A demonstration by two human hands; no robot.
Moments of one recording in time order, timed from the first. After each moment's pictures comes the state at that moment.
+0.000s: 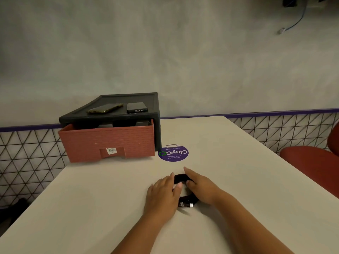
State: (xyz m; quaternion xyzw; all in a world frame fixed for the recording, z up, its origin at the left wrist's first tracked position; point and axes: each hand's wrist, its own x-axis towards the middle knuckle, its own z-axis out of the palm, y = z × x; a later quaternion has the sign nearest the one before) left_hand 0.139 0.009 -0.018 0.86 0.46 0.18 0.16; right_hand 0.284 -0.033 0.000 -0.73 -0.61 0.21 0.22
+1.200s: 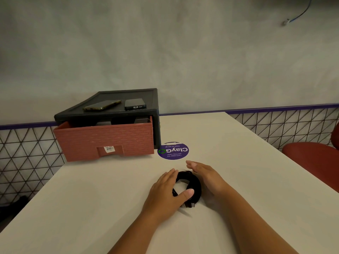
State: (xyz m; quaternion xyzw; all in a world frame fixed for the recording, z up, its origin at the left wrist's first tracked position) left_hand 0.138 0.015 -0.019 0.86 0.39 0.19 0.26; right_hand 0.287 -0.036 0.005 -0.53 -0.34 0.49 0.60
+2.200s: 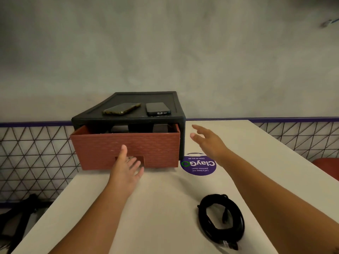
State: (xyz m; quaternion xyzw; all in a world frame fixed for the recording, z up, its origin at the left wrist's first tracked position) left_hand 0.055 0.152 0.047 0.24 0.37 0.53 0.72; right_hand 0.278 0.103 0.086 -0.69 -0.55 0.17 0.45
